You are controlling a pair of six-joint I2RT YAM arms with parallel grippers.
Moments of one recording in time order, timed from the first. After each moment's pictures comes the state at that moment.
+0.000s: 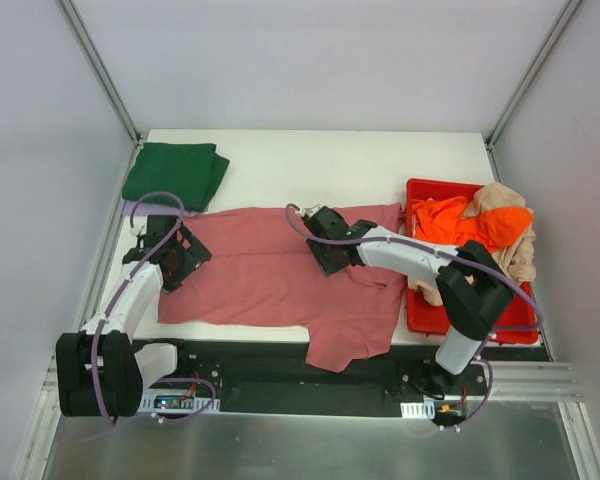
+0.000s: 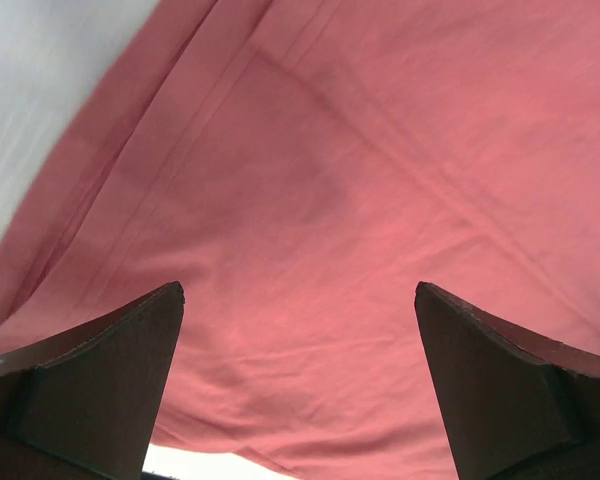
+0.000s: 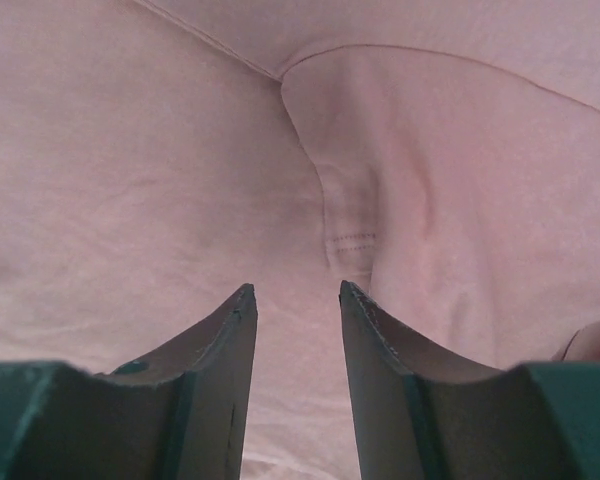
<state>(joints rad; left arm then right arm) 0.02 1.13 0.66 -0.57 -0.06 -0.74 0.85 1.69 1.14 -0.56 0.21 0.22</state>
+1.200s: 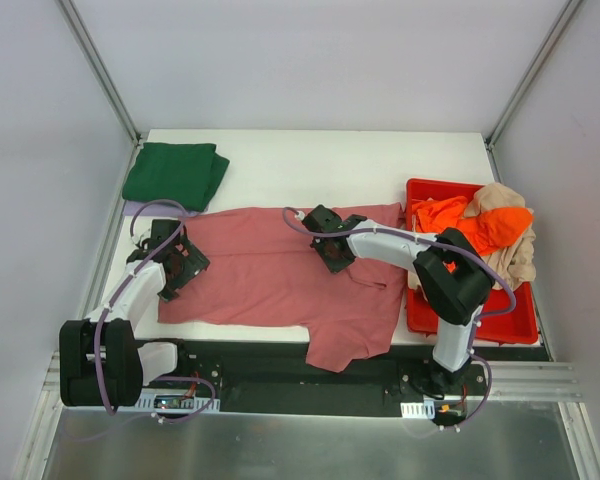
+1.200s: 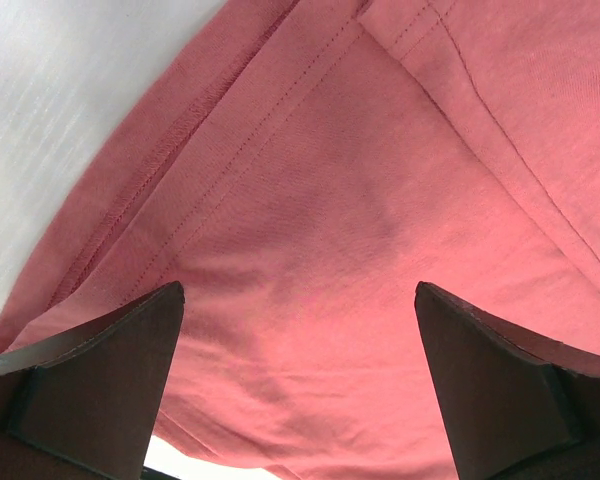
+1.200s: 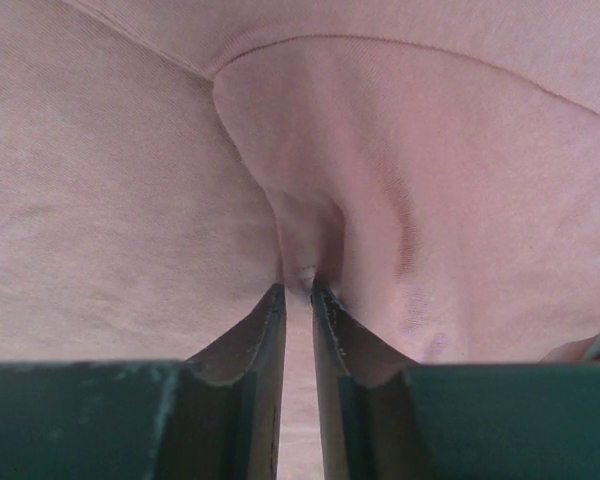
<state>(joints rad) 0.02 1.16 0.59 -0.58 -0.14 -0.78 0.81 1.86 1.22 -0.63 0.24 0.14</state>
